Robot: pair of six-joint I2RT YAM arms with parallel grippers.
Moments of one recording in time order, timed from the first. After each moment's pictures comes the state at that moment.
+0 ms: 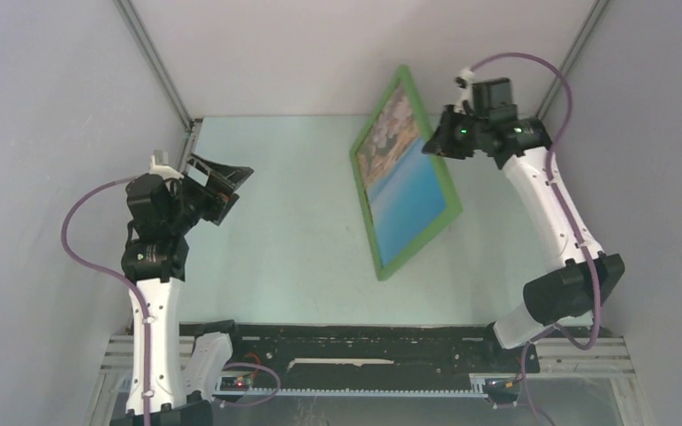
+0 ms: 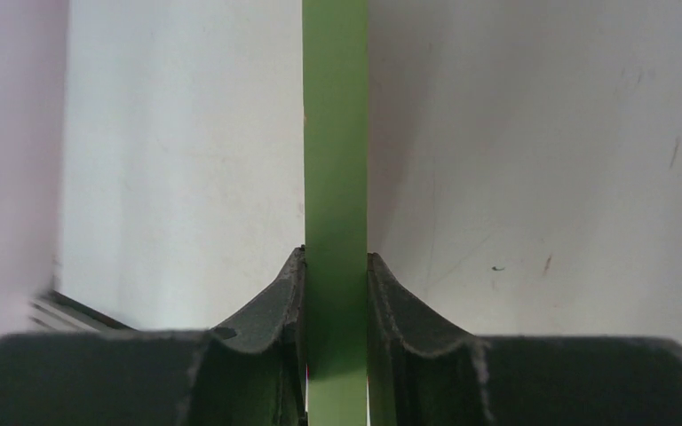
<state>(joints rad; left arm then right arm) 0.16 0.81 1.03 -0.56 0.46 -0.95 0.34 1.59 1.86 -0.97 -0.15 0.32</state>
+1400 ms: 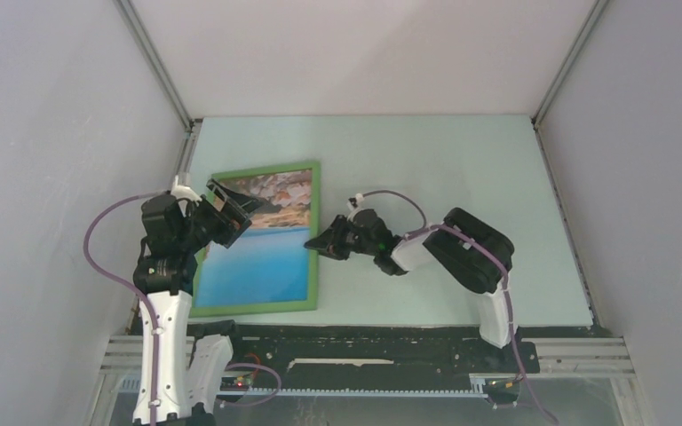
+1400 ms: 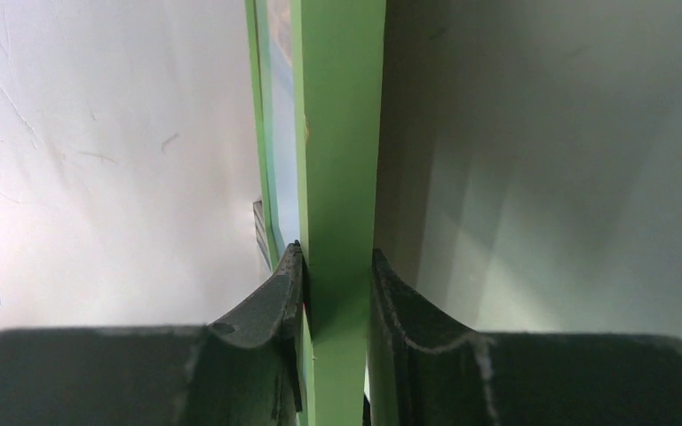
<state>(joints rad) 0.16 0.71 0.85 -0.60 0.59 -0.83 0.82 2.01 0.87 0.77 -0.31 1.26</state>
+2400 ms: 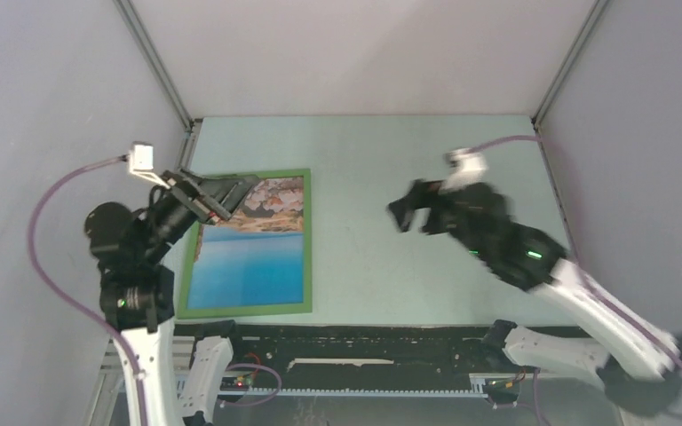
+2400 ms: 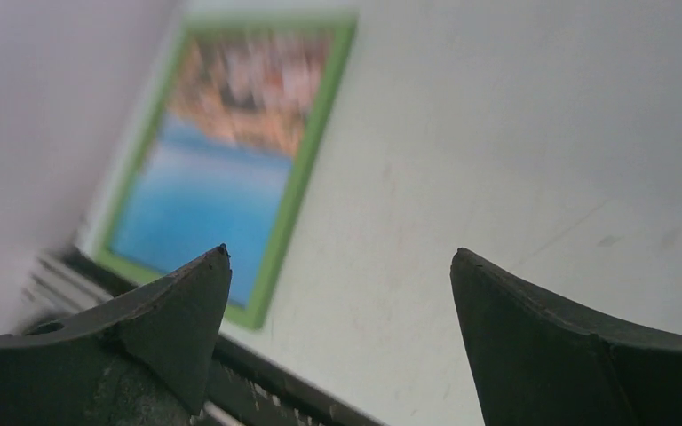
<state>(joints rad) 0.14 0.66 1.11 -0.47 0.71 -0.80 0.90 1.08 1.09 -0.52 0.29 0.58</state>
